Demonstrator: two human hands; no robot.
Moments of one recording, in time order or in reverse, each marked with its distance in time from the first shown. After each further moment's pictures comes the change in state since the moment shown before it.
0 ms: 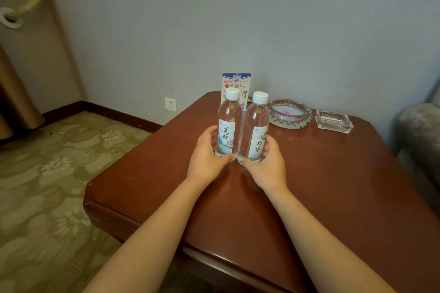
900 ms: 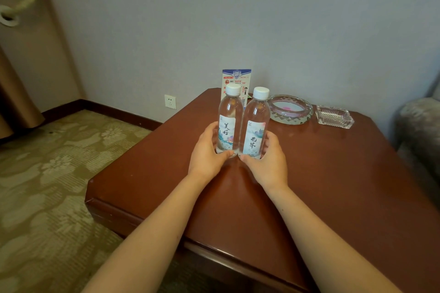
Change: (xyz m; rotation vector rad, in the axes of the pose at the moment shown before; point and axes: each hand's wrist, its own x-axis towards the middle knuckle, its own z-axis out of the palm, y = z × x) left_hand -0.003 0.007 -0.002 0.022 -0.013 -0.001; right_hand -0.001 0.003 0.003 -0.167 0.033 -0.026
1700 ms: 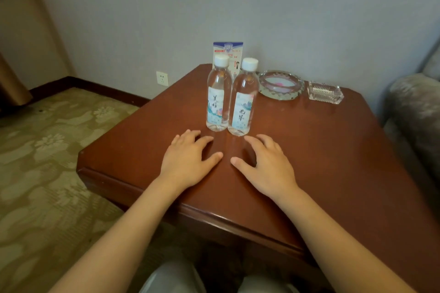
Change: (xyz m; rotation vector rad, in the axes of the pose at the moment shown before) left_hand -0.075 0.026 -0.030 0.801 -0.267 0.029; right_hand -0.070 -0.017 -0.059 -0.601 -0.330 -0.134
